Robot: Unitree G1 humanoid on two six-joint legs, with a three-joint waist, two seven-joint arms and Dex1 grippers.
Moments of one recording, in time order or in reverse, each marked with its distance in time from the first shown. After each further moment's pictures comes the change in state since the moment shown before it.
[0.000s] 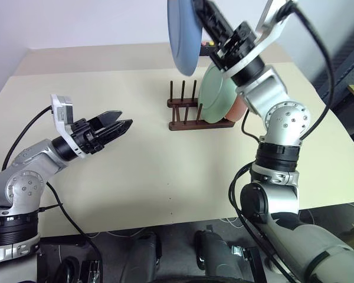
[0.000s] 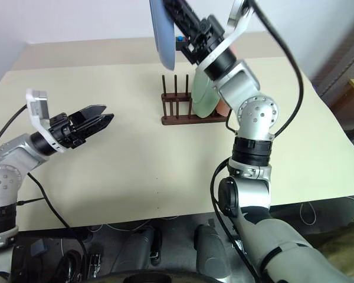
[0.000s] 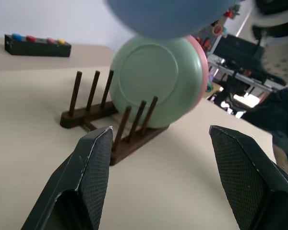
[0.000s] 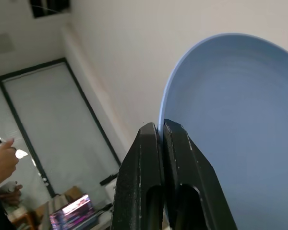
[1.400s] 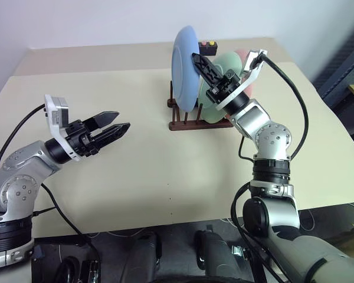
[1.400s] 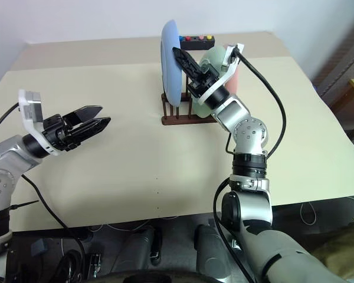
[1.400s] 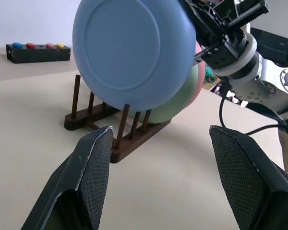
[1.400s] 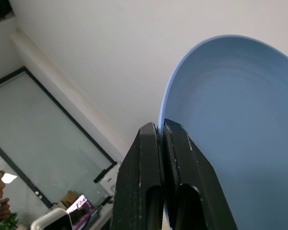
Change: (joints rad) left arm 0.036 0.012 0.021 -0.047 0.029 -0.019 -0.027; right arm 0.154 -0.003 0.025 0.101 -0.031 -0.022 0.020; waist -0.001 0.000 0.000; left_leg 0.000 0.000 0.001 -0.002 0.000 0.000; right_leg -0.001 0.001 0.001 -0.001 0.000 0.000
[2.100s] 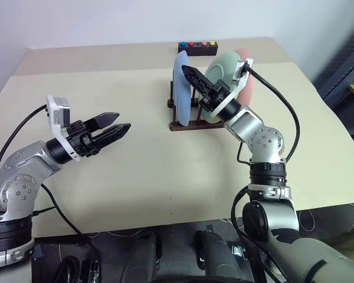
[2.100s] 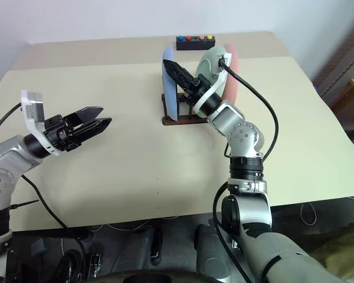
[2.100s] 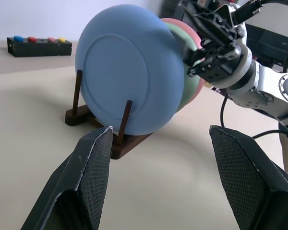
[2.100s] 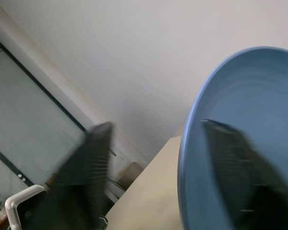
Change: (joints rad) left arm -0.013 0.000 -0.001 -0.001 -0.002 0.023 0.012; right arm 0.014 -0.002 0.042 0.011 -0.086 -0.010 0.017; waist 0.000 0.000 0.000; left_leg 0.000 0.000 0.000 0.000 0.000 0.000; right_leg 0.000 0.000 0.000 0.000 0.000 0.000
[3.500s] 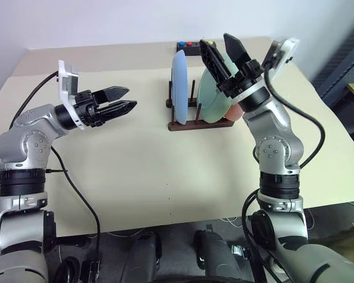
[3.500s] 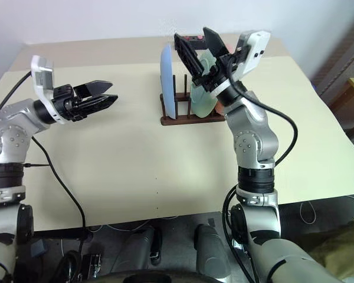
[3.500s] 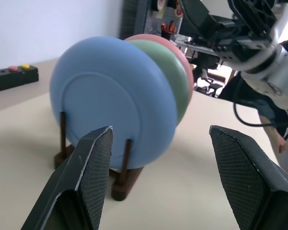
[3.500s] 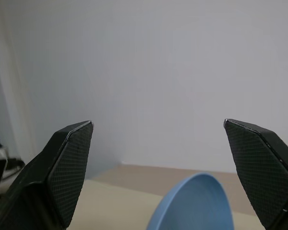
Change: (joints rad) left arm -0.449 0.007 -0.170 0.543 0.245 -0.168 -0.364; right arm 0.110 -0.076 0.145 -0.298 -0.348 -0.433 -0.038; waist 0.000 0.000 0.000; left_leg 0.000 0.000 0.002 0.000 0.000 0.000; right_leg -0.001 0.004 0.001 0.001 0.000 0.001
